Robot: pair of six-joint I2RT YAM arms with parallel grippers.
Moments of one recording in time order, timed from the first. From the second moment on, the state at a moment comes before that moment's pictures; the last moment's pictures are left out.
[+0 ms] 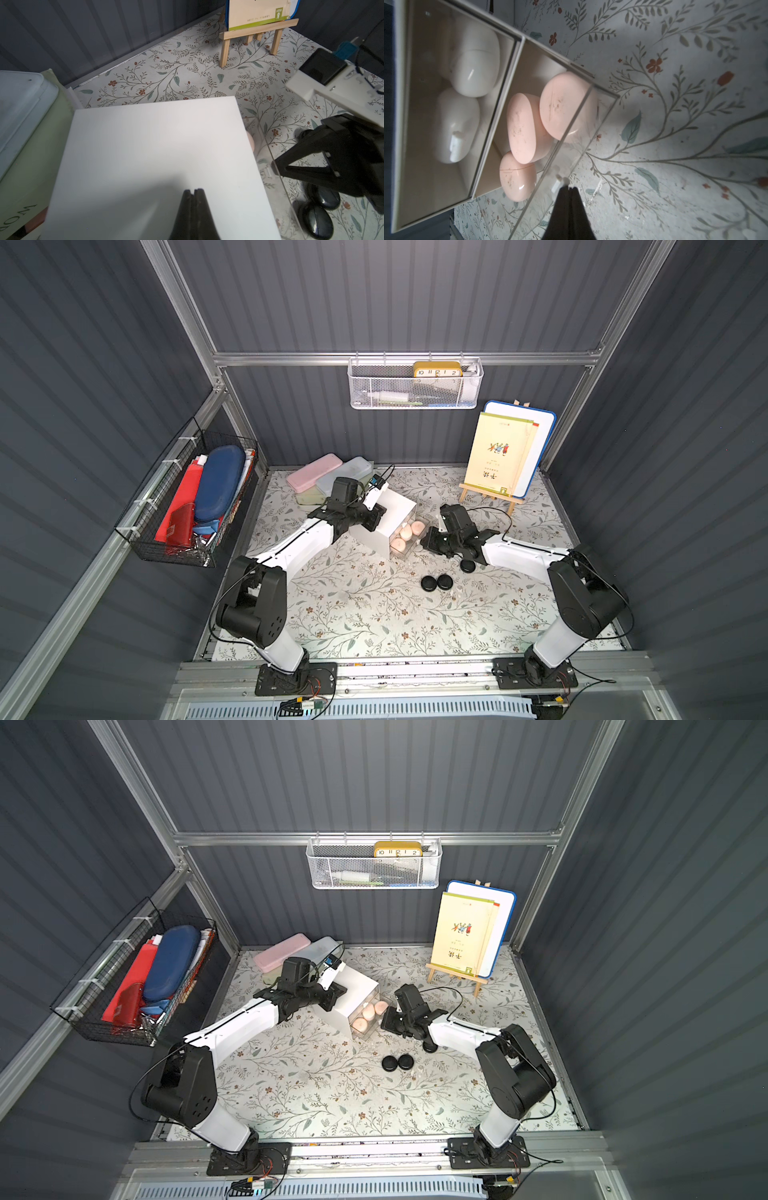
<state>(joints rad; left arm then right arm) -0.40 1.64 1.16 -0.18 0.41 0.24 0.55 1.68 0.96 -0.07 -0.22 0.80</state>
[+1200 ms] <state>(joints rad) -0.41 1.64 1.16 -0.20 0.40 0.26 0.55 1.84 1.00 0.23 -0.31 0.96</state>
